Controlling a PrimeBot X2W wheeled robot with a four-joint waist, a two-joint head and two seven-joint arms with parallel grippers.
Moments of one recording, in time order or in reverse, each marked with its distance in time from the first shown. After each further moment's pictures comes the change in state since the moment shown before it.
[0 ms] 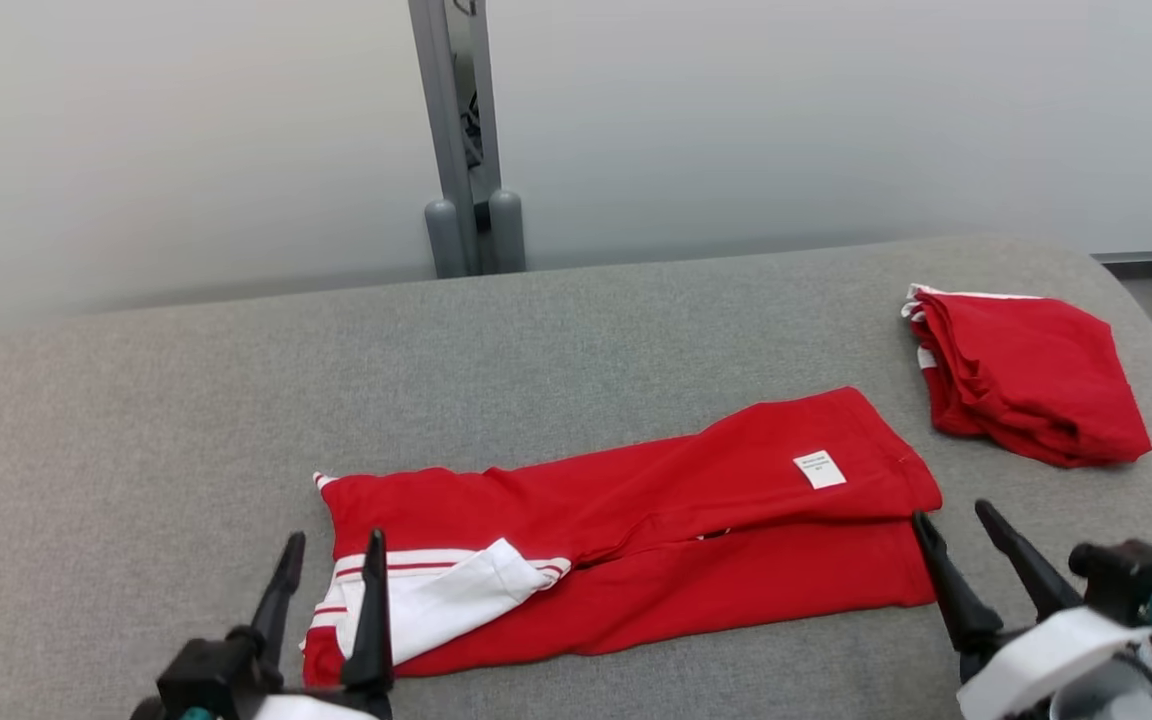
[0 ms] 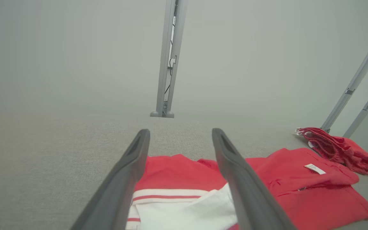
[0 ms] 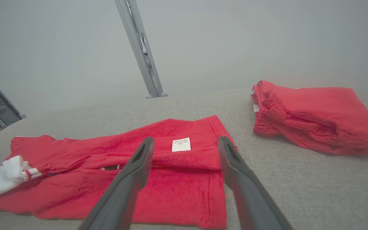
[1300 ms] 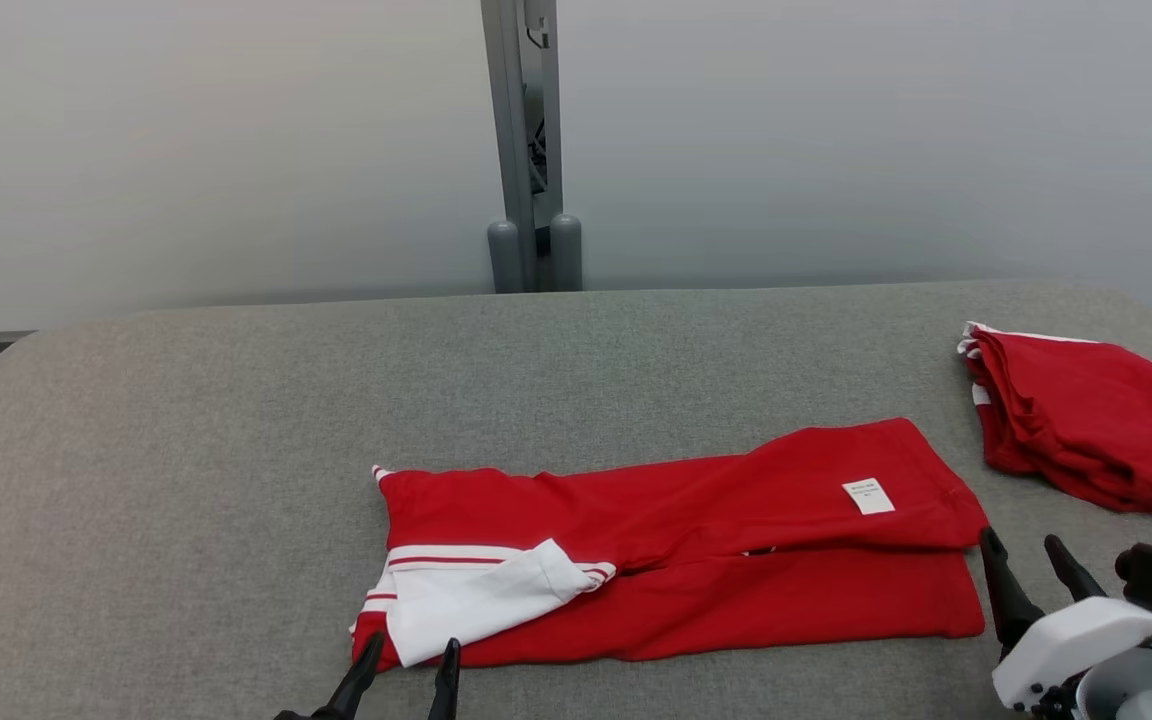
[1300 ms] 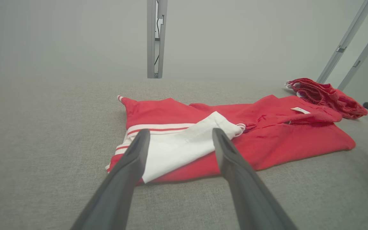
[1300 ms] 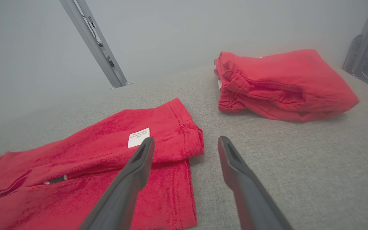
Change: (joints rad) left arm 0.128 -0.116 0.042 0.112 0.198 -0.193 0.039; right arm -0.009 0.127 -0.242 0.235 -0.124 0.000 0.043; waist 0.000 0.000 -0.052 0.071
